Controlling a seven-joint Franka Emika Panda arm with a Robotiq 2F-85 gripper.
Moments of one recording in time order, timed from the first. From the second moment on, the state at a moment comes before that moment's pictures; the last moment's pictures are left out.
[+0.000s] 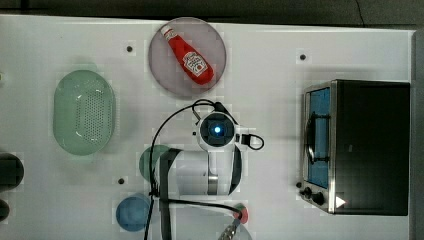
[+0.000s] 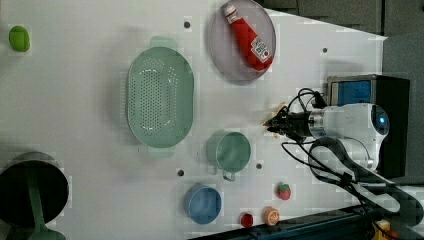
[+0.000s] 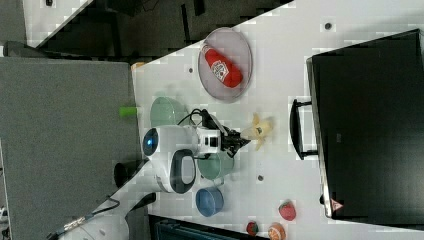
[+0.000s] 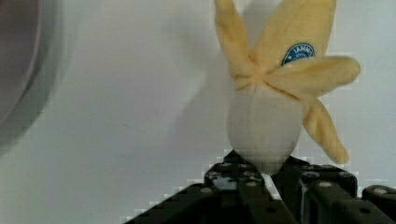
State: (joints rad) arm -0.01 0.31 0.02 -2.41 0.02 1.08 0.10
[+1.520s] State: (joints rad) arm 0.00 -0.07 -0.32 -1.83 -0.04 0.22 -0.15
